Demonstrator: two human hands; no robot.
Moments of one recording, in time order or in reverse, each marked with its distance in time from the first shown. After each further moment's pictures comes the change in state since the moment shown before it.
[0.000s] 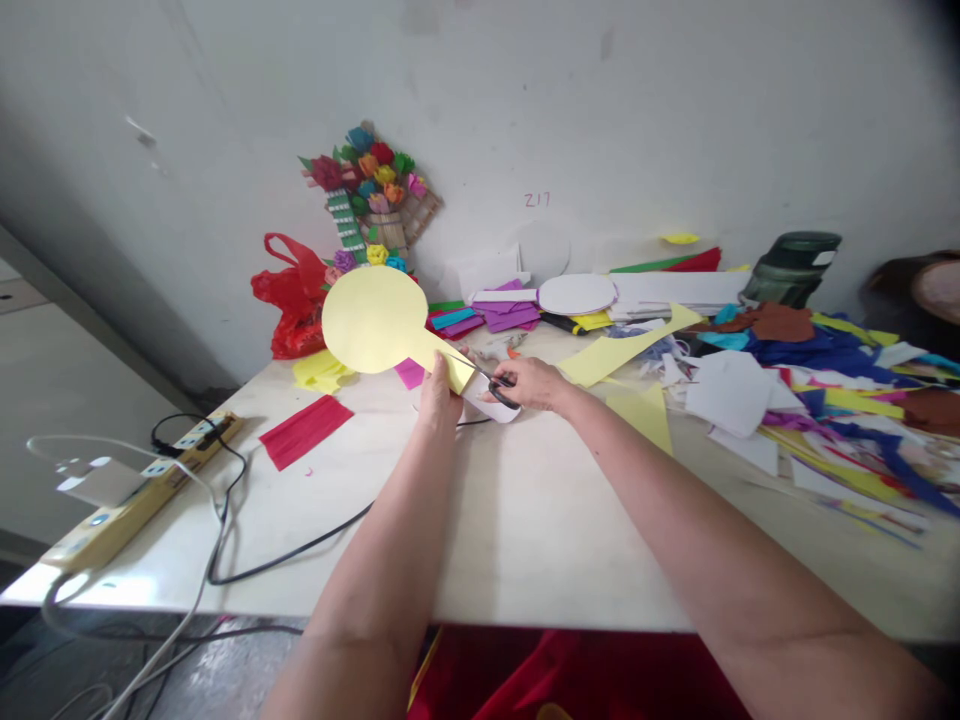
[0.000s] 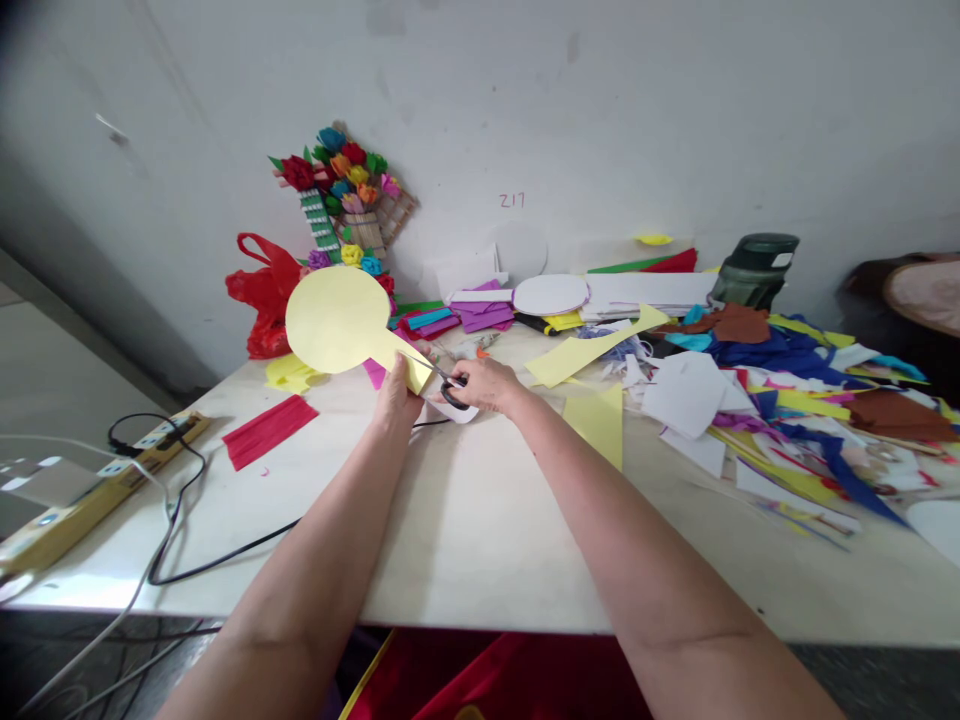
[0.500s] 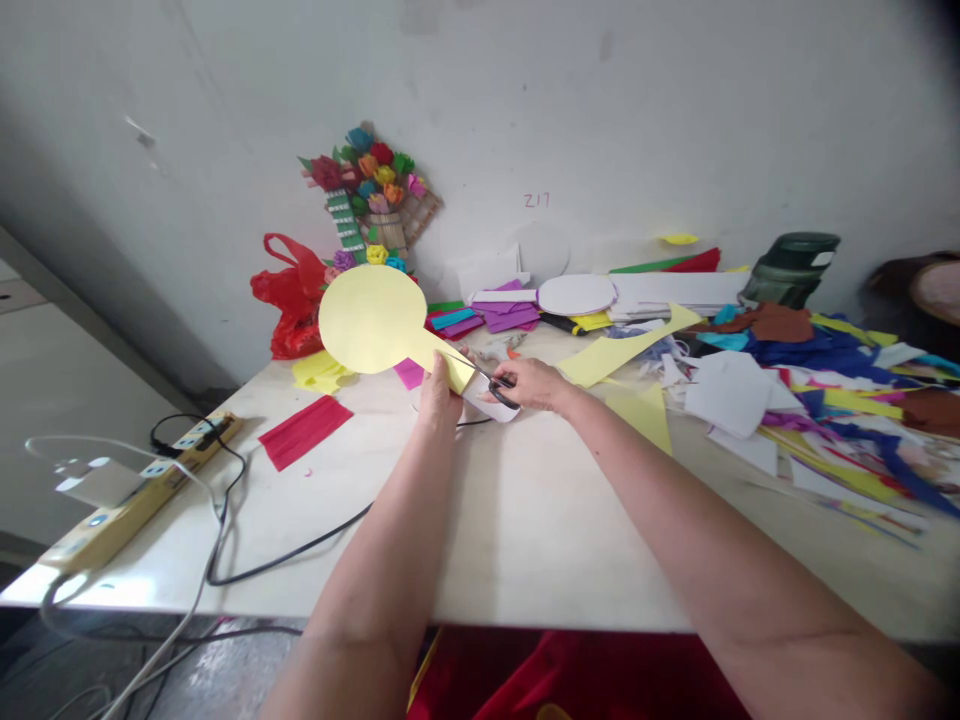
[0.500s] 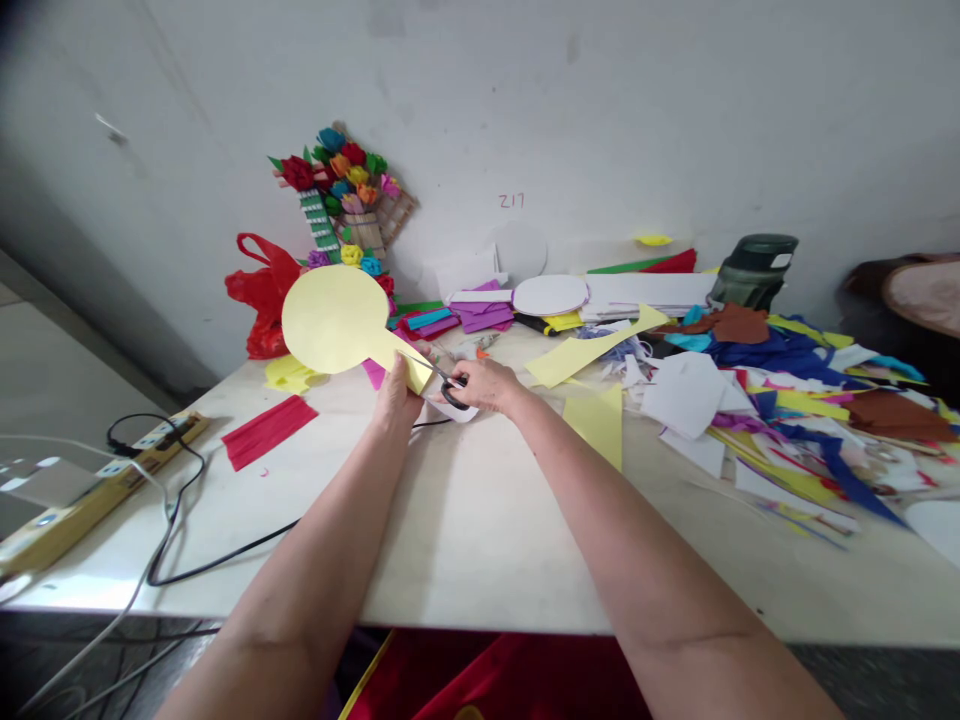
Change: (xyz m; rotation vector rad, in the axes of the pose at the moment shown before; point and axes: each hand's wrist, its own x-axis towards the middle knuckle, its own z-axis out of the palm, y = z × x) left_hand -0.002 0.001 0.002 -0.013 0.006 -0.003; right_hand 0.000 0.002 0.000 0.006 -0.009 -0.007
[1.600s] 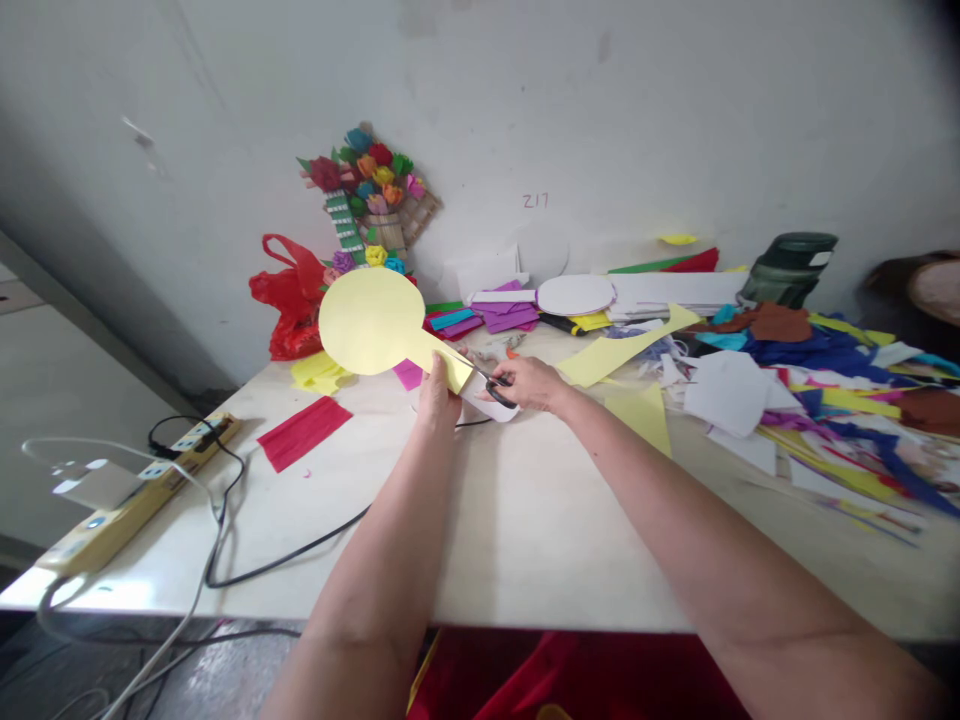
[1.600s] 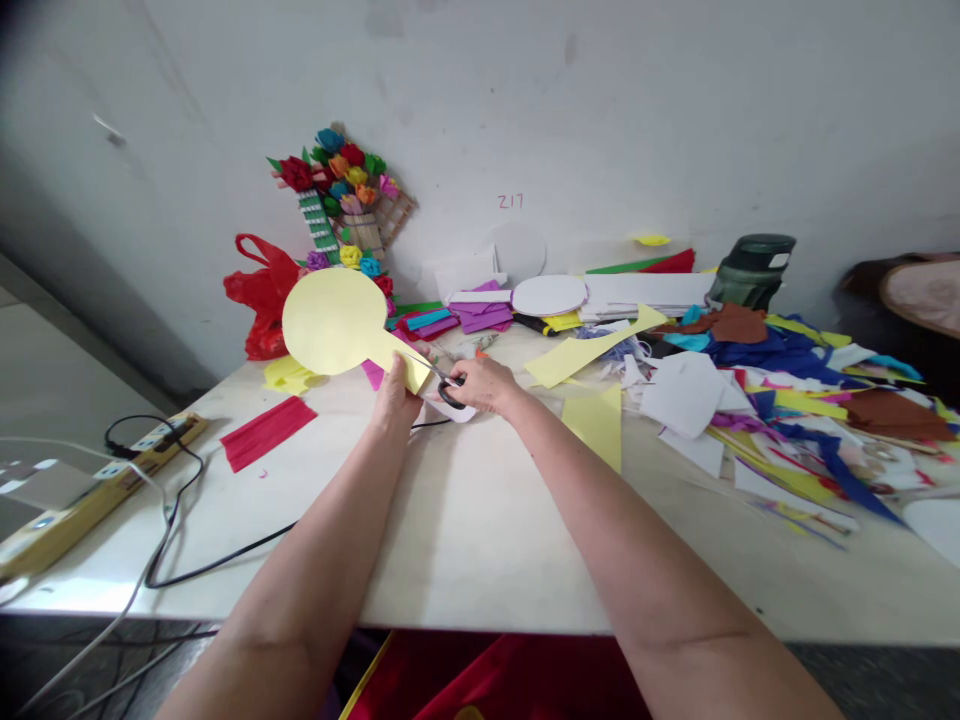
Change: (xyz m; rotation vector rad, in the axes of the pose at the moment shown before) left_hand 0.002 -0.001 -0.002 0.026 -0.011 0.013; right_hand 0.001 -0.004 0.001 -0.015 0.027 0.043
